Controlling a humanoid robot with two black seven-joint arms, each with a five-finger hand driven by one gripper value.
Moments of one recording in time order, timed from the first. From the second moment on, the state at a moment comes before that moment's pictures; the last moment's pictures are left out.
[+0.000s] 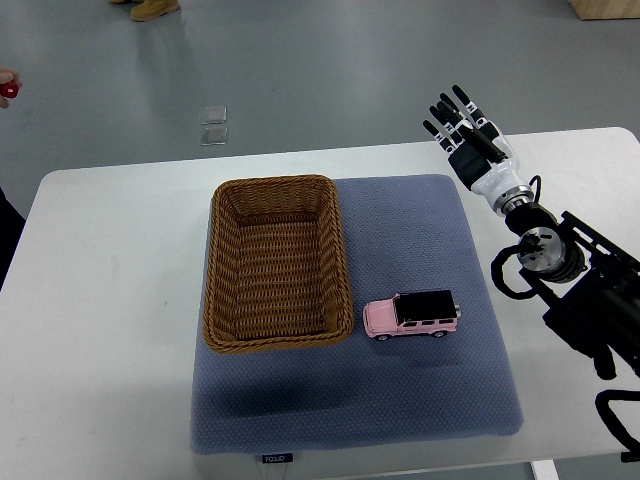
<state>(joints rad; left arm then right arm) -0.11 0.00 -0.08 -0.27 0.12 -0.05 -0.04 0.68 -0.11 0.97 0.63 -0.10 0.31 0.30</state>
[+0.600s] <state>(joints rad) -0.12 0.00 -0.08 -0.26 0.12 -0.04 -0.04 0.78 -0.45 0.65 0.88 -0.83 0.41 0.27</state>
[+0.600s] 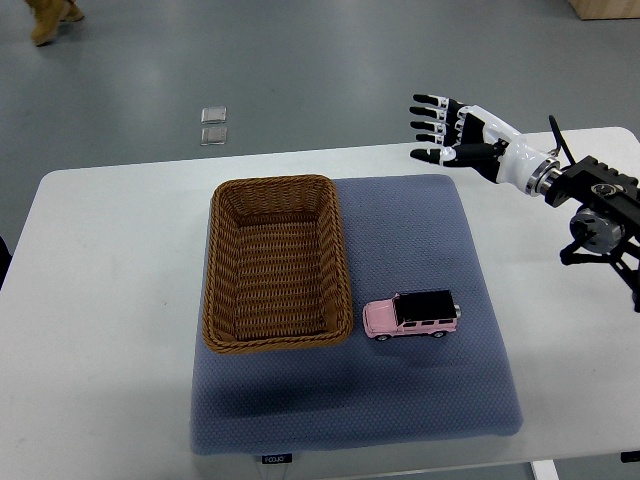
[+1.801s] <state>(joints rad) -0.12 0.00 -0.08 -0.26 0.12 -0.04 -0.04 0.73 -0.71 0.28 1.33 -1.20 0.25 0.22</state>
